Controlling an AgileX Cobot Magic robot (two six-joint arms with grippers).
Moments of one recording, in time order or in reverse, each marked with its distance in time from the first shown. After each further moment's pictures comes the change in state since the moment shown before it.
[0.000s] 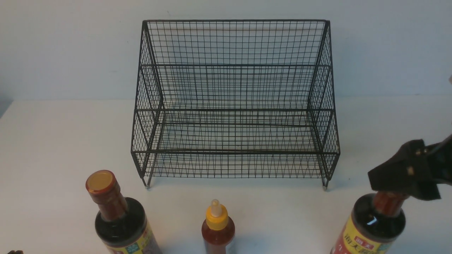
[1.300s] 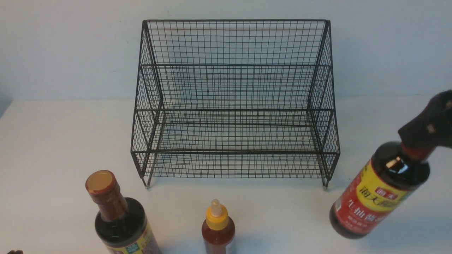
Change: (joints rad) right arm 0.001 0.069 -0.310 -0.142 0.166 -0.059; left arm 0.001 0.000 0.000 0.000 0.000 0.000
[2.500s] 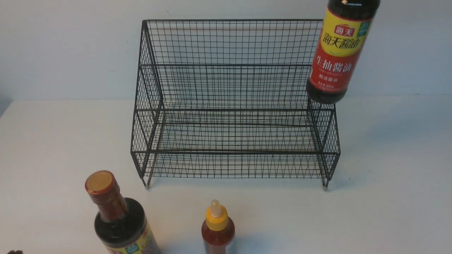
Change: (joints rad) right arm 0.000 0.595 -0.916 0.051 0.029 -0.103; left arm 0.000 0.000 0.000 0.000 0.000 0.000
